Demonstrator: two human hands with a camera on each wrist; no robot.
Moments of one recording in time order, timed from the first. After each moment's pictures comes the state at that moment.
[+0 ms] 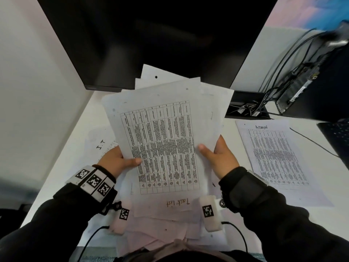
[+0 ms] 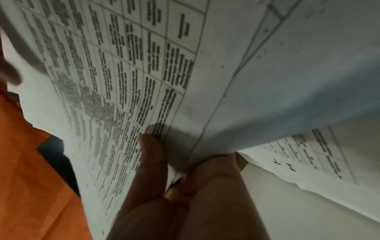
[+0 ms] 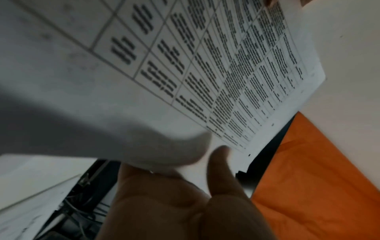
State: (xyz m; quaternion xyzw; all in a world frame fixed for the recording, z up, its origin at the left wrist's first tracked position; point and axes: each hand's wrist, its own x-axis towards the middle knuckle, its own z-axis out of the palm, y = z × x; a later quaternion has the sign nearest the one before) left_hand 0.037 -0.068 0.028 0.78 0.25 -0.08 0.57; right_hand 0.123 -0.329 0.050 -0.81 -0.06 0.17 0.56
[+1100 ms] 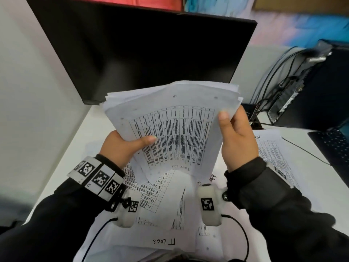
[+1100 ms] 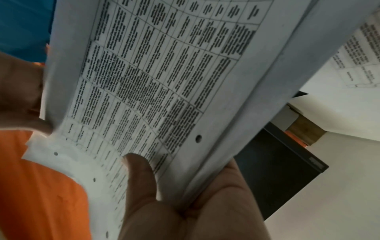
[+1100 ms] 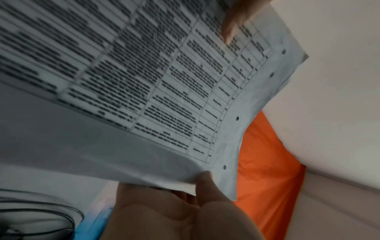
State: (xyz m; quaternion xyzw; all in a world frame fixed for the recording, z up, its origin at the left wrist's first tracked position) left_hand 0.069 -0.114 0.111 0.75 0.15 0.13 0.63; right_hand 0.131 -0.327 0.139 -0.73 -0.17 -0.09 0.66
